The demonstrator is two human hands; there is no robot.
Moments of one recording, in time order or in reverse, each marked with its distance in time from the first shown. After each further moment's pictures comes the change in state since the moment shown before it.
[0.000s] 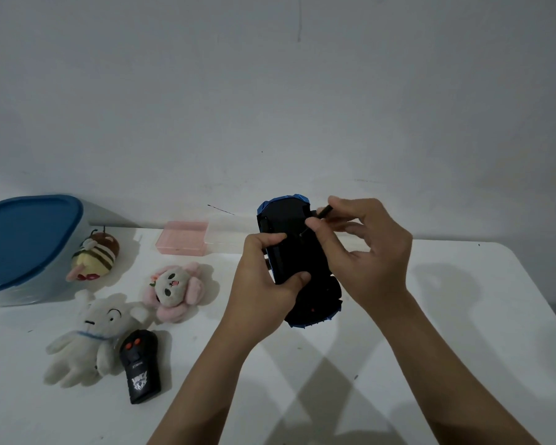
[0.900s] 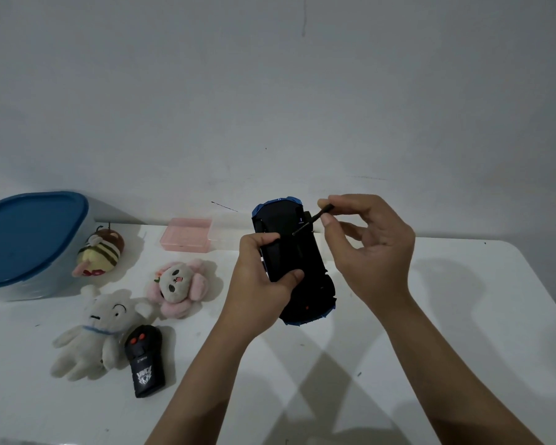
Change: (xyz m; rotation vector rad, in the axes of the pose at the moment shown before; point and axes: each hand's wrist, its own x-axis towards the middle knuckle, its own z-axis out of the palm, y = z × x) left_hand 0.002 -0.011 -0.006 -0.008 0.013 -0.038; right_hand 0.001 -0.013 -0.001 0.223 -0.045 0.348
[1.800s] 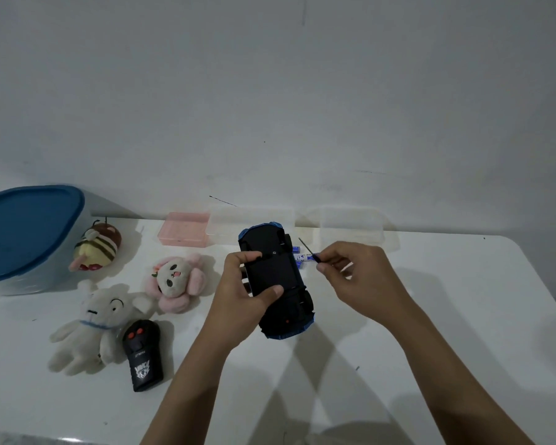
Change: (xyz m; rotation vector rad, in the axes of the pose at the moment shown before) left_hand -0.005 -0.043 -0.017 -0.096 -0.018 -0.161; right_hand -0.026 0.047 -0.027 -0.439 -0.476 0.318
